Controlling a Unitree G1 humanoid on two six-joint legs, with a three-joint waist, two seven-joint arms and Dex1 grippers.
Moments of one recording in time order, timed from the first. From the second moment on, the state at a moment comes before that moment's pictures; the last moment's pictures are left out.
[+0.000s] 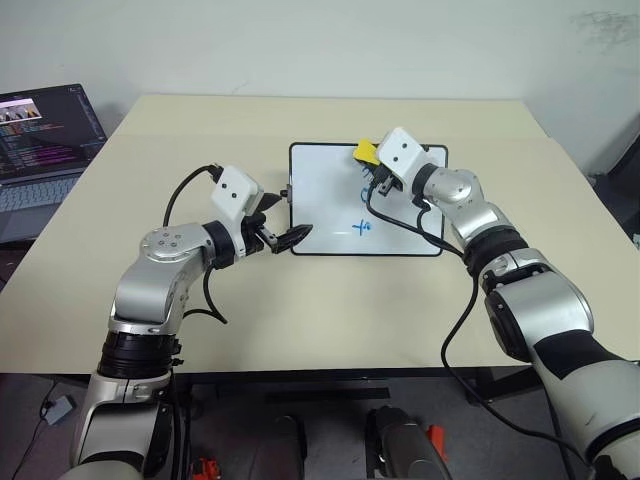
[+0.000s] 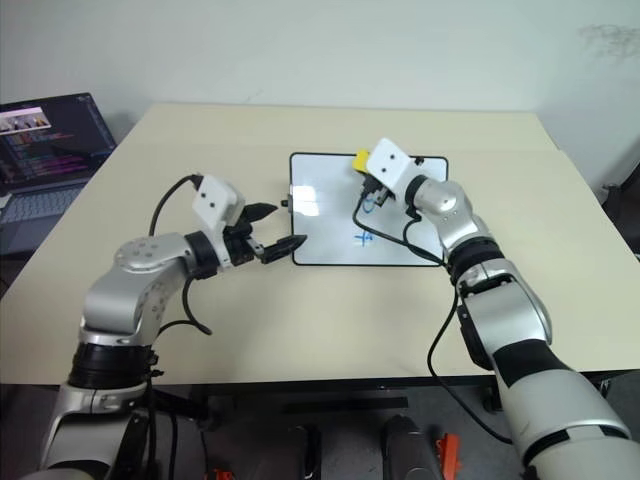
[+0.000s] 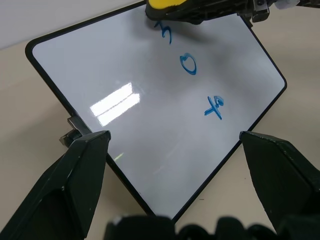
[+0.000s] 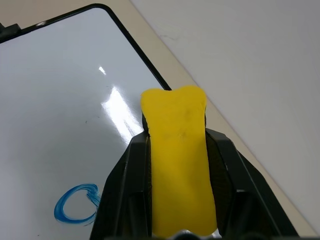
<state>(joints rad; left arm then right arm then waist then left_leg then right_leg) -0.56 0.57 0.03 -0.08 -0.29 0.59 -0.75 -1.27 -0.27 0.20 1.22 -0.22 -0.36 0.45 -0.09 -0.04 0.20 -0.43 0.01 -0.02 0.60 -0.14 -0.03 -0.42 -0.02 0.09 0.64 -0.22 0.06</state>
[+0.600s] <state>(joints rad) -0.55 0.57 0.03 -0.09 -0.29 0.60 -0.75 -1.28 -0.25 0.20 1.30 -0.29 -0.32 0.32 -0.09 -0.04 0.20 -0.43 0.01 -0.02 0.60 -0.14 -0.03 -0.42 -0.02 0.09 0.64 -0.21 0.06</state>
